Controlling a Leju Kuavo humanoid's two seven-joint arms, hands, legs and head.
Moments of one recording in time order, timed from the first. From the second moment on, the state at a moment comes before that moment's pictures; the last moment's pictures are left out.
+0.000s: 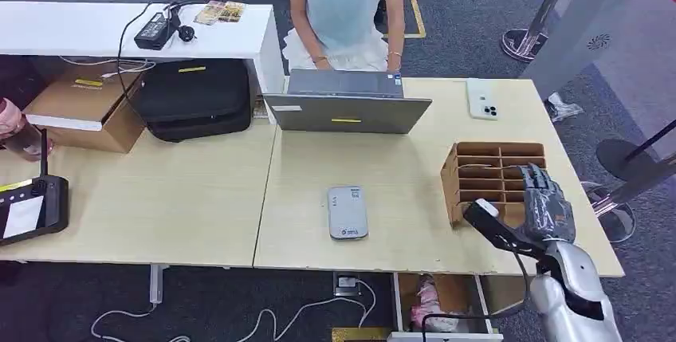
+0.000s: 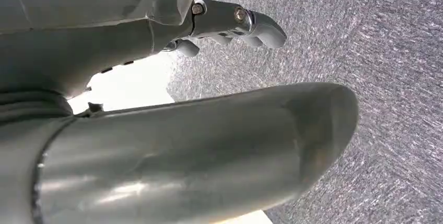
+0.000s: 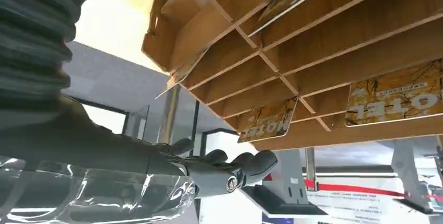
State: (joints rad) left arm -0.11 0.21 0.43 -0.25 -1.42 -0.55 -0.12; right arm -0.10 -0.22 -0.17 -1.42 1.30 -0.04 -0.08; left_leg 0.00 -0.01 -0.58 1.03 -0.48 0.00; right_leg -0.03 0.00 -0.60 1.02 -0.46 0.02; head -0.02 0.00
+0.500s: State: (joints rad) left arm -0.11 0.21 0.44 -0.25 -1.42 -0.55 -0.11; right arm -0.14 -0.22 -0.19 -1.36 1.32 -0.09 -0.06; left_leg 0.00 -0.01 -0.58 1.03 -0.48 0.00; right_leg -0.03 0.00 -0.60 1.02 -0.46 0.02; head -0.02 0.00
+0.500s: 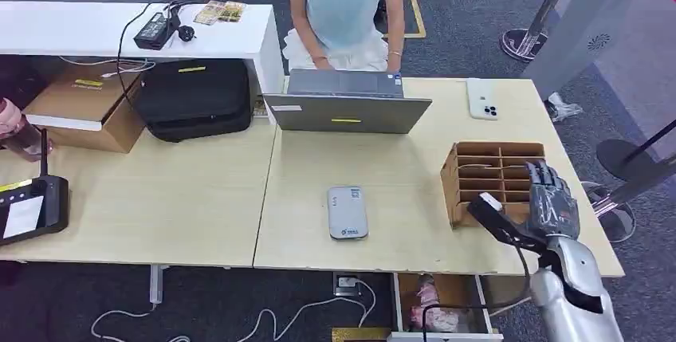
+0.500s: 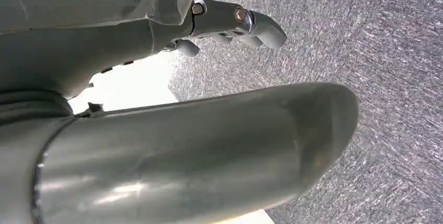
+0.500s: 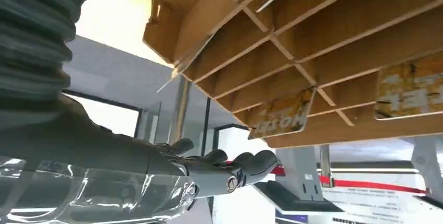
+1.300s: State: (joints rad) left arm -0.11 0.21 0.45 -0.25 -1.42 -0.56 -0.10; right arm -0.13 -0.22 -0.26 -1.31 1.34 -0.10 -0.08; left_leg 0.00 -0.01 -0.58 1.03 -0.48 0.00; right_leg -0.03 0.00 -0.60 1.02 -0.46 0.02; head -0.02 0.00
